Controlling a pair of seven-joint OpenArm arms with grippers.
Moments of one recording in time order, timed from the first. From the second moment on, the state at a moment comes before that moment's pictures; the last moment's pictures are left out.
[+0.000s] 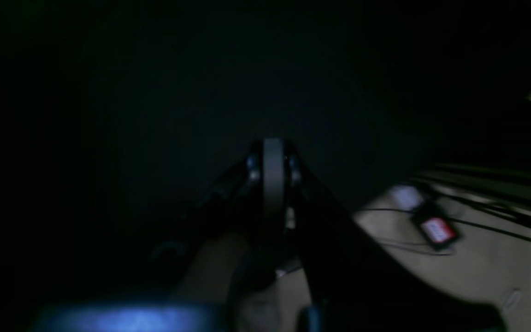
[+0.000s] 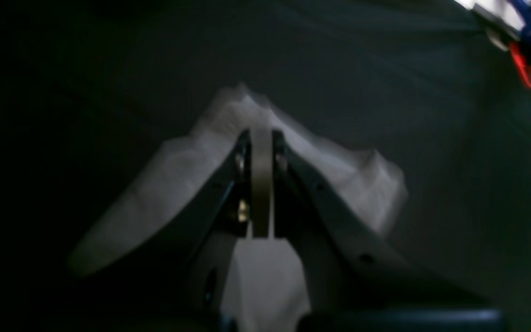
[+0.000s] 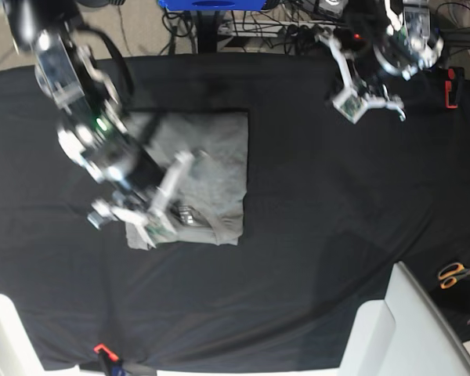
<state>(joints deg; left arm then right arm) 34.7 -11.9 -12.9 106.8 6.3 -41.7 25.2 -6.6 12.4 -19.7 102.9 4.5 7.6 -31.1</state>
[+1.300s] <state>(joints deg) 11.7 -15.5 11.8 0.6 7.0 -40.6 -18.1 -9.6 7.7 5.8 0.0 4.9 8.2 5.4</state>
